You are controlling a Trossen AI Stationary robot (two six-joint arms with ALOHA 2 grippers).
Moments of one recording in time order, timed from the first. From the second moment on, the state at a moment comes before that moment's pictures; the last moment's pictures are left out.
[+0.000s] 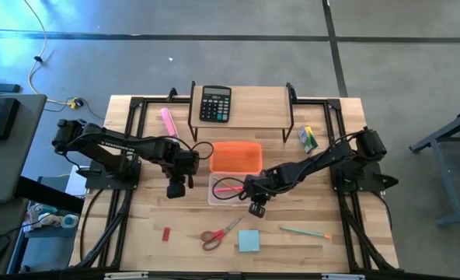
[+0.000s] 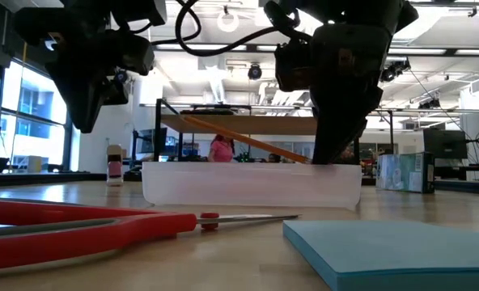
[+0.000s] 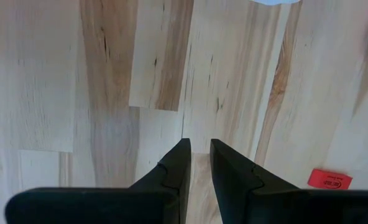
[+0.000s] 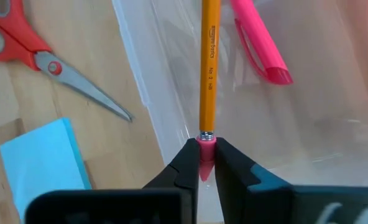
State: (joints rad) left arm 0.05 1.39 0.93 -0.94 0.14 -0.22; right arm 0.25 1.78 1.10 -0.45 -0.04 0.60
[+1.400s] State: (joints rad) left arm 0.05 1.39 0.93 -0.98 0.15 -0.55; right arm 0.26 1.43 1.10 -0.73 0.18 0.88
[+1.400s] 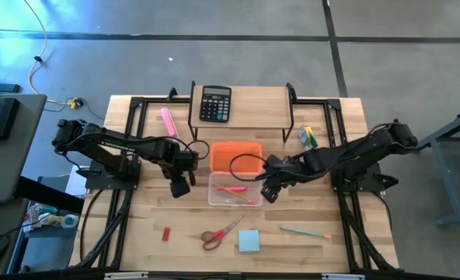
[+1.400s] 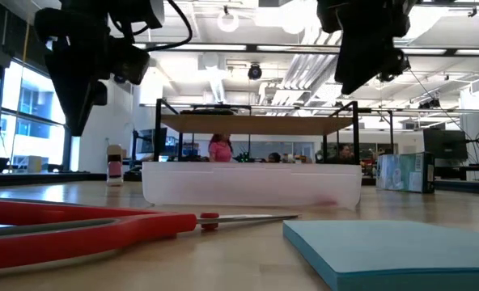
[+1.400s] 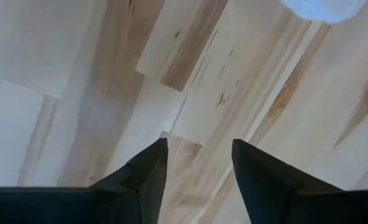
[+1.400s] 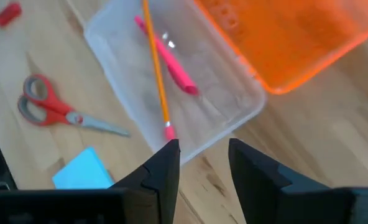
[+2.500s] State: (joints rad) left arm -0.29 1.40 1.36 -0.73 -0.12 -0.55; right arm 0.21 1.26 1.10 -0.54 0.15 0.75
